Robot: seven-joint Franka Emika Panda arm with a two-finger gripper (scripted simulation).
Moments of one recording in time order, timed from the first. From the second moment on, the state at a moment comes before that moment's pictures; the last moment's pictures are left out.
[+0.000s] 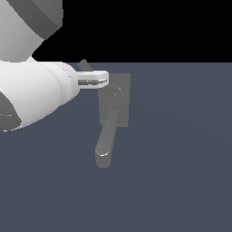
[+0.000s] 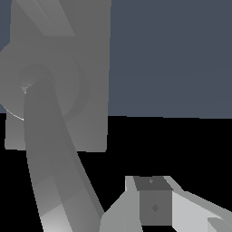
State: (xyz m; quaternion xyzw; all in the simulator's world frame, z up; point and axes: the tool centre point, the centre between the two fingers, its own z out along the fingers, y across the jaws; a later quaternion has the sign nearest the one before) arm -0.002 0.116 0.246 0.03 0.71 -0.04 0.70
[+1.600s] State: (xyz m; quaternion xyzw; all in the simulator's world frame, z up) arm -0.017 0.031 0.283 0.03 0.72 -0.04 0.69
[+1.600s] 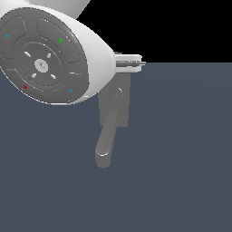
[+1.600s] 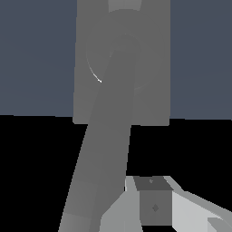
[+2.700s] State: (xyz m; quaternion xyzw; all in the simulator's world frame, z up) arm -0.025 -0.046 0.279 0.07 0.69 -0.04 0.71
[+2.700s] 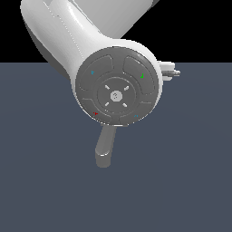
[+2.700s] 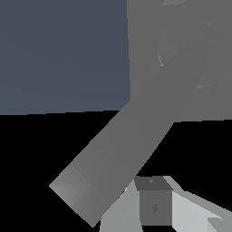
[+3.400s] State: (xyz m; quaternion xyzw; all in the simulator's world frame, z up) arm -0.023 -0.082 0.272 0.07 0.68 -0.05 0.73
